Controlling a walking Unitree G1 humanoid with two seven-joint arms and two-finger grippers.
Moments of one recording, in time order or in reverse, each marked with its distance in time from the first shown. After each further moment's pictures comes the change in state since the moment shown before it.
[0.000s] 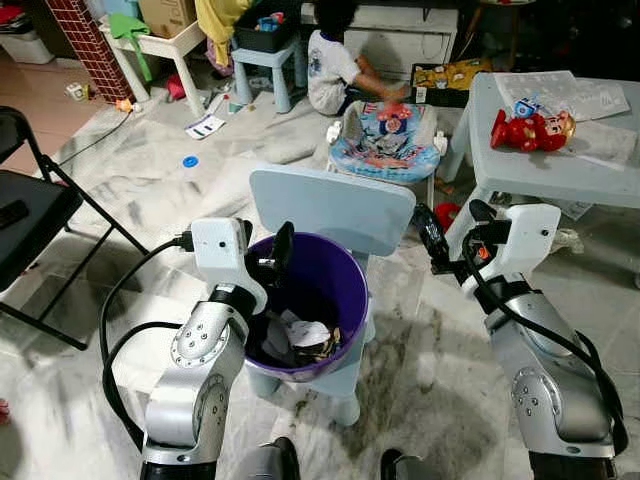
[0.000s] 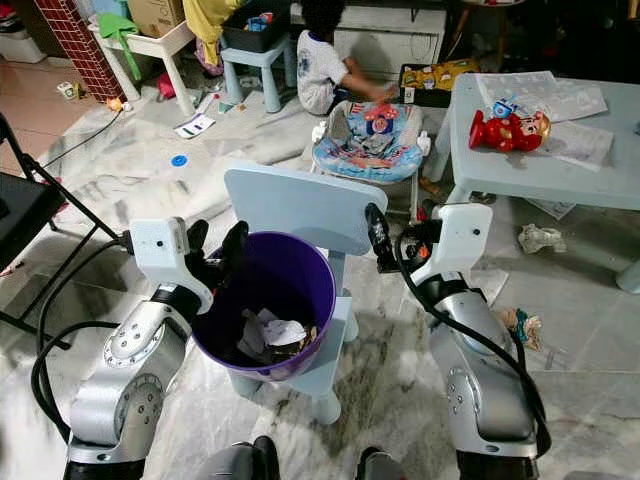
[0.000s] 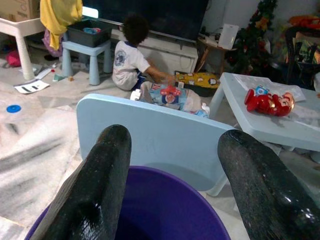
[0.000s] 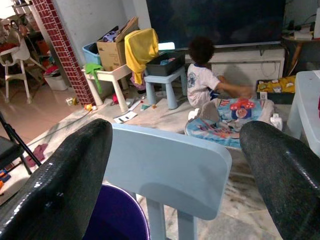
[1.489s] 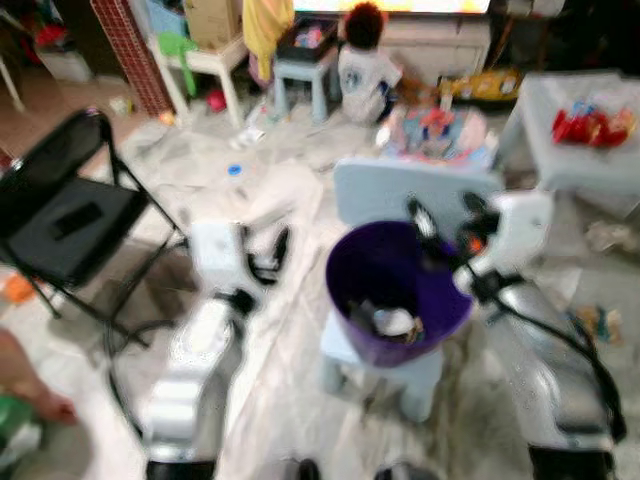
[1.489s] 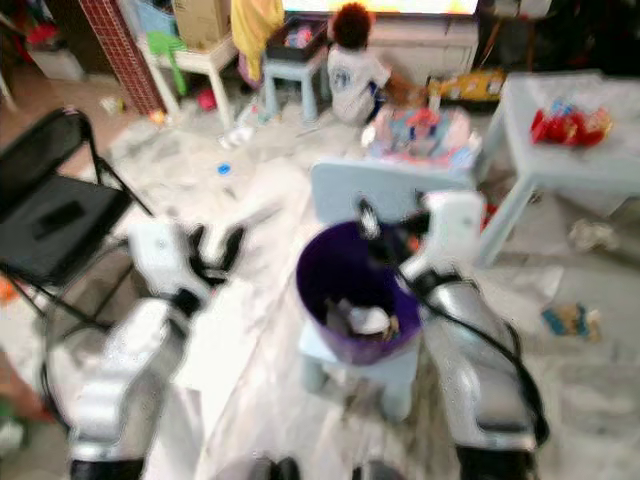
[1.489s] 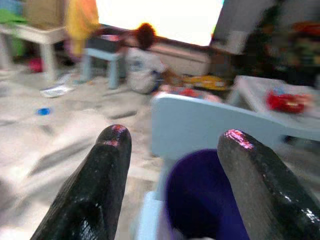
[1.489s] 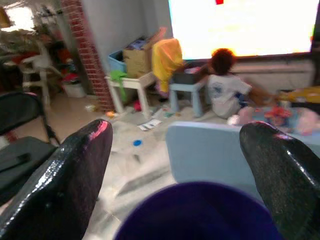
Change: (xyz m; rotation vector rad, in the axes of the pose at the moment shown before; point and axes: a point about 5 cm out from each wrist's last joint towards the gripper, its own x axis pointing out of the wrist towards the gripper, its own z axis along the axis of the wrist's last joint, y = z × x) left arm 0.004 -0.007 -0.006 -0.027 0.021 -0.027; right arm 0.004 0.000 0.004 -0.021 -0.003 0.015
